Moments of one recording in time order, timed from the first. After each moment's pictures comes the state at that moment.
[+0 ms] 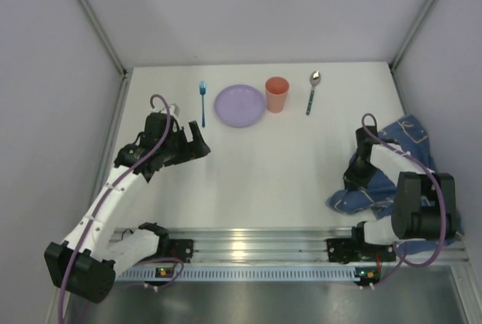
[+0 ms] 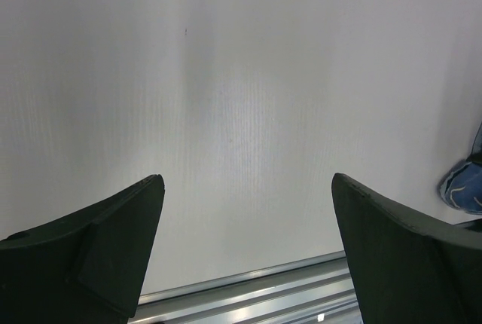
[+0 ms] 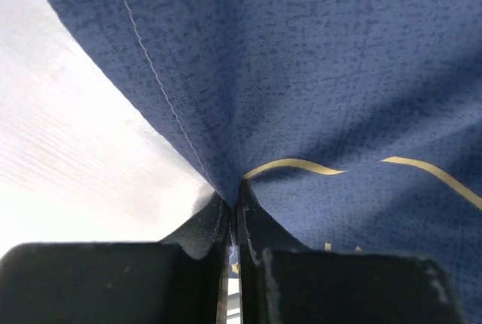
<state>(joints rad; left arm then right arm) -0.33 1.01 0.95 -0.72 0.07 -0.56 -0.04 1.42 0.71 -0.77 0.07 0.63</state>
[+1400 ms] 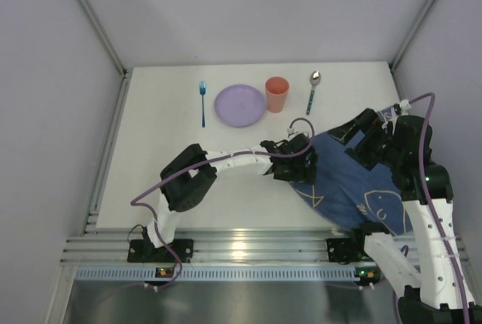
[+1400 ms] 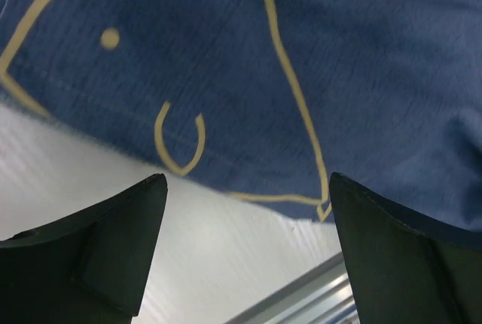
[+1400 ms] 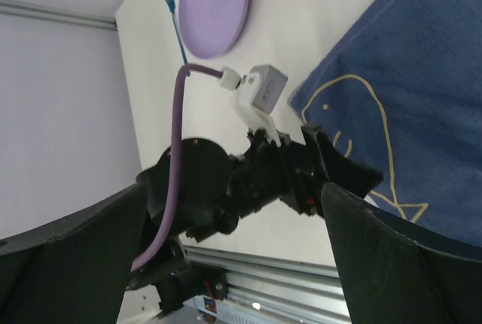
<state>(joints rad) -1.07 2.02 1.47 -0.42 -0.02 -0.81 0.05 0.77 1.05 -0.81 -0.31 0.84</state>
